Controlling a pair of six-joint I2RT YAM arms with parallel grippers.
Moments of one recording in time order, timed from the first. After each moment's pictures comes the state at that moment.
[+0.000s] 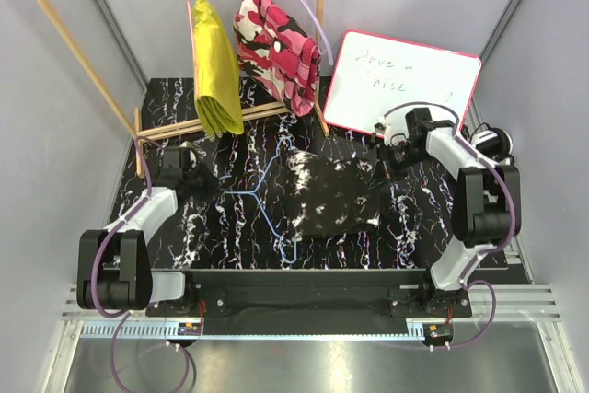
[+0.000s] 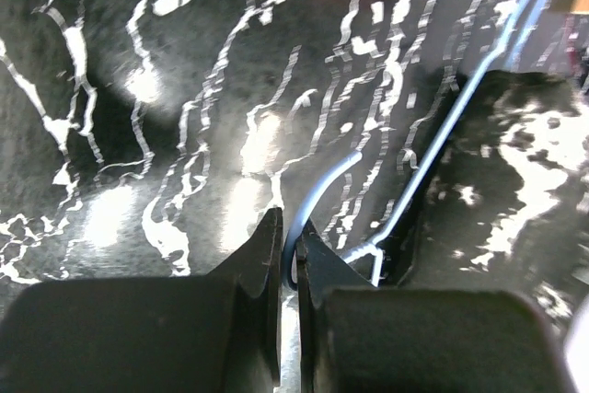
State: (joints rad) left arm -0.02 1.30 0.66 -0.24 0.29 -0.68; right arm 0.08 1.76 1.22 -0.85 -0.68 -0.18
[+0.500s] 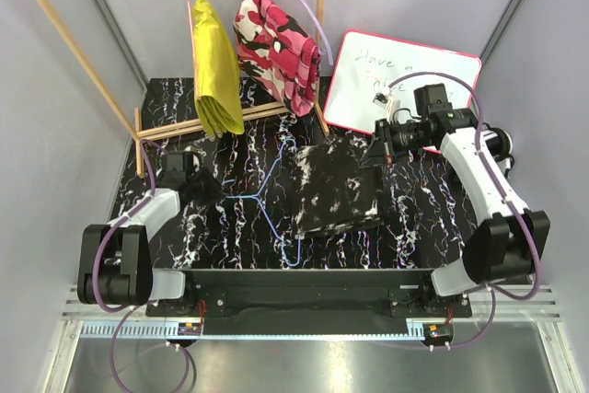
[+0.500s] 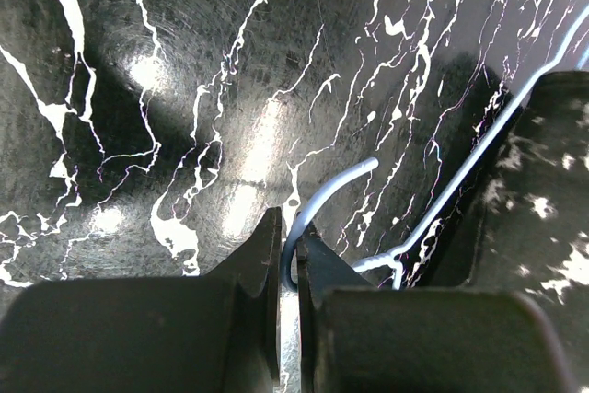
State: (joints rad) left arm -0.02 1.33 0.61 -0.21 0.29 -0.68; right arm 0.16 1.46 1.39 -0.95 -0.91 -0.11
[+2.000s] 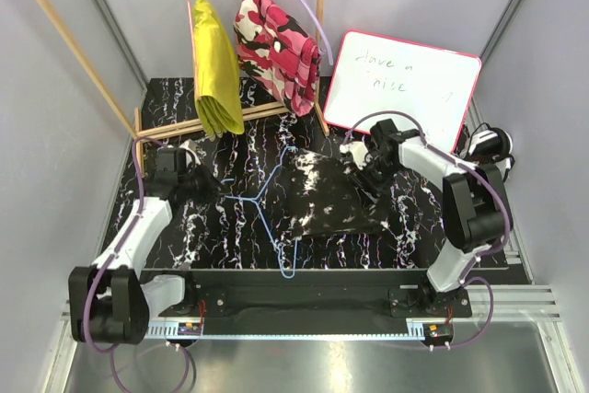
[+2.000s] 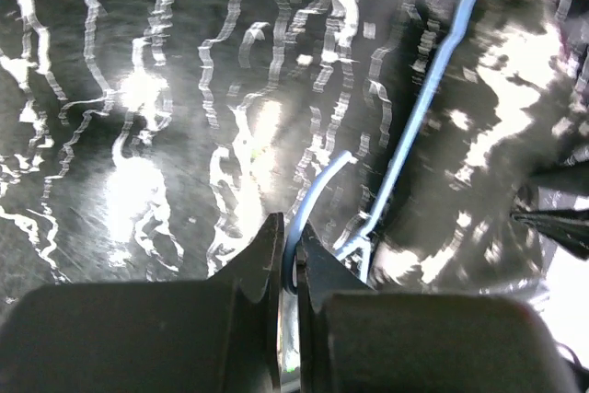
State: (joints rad) left arm -0.03 1.12 0.66 -0.41 0.36 -0.60; right arm 0.31 1.74 1.15 -0.82 -0.36 -0.54
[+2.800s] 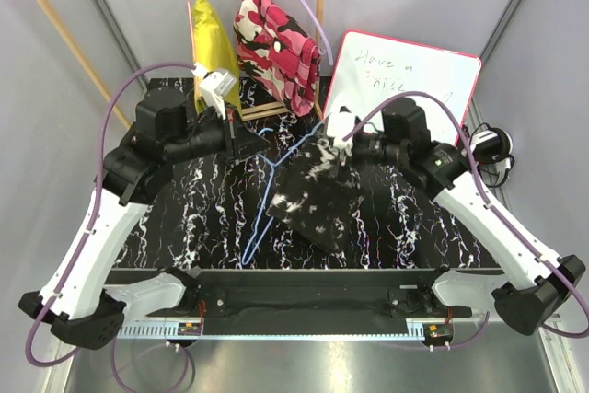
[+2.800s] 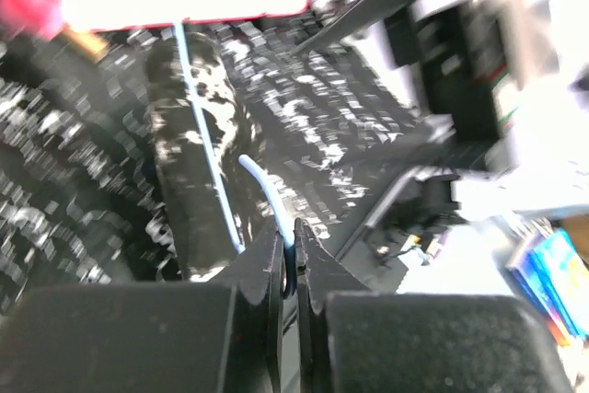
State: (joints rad) left arm -0.51 1.09 1.51 -0.75 0.49 -0.35; right arm 0.60 1.20 1.31 -0.52 -0.58 -0.62
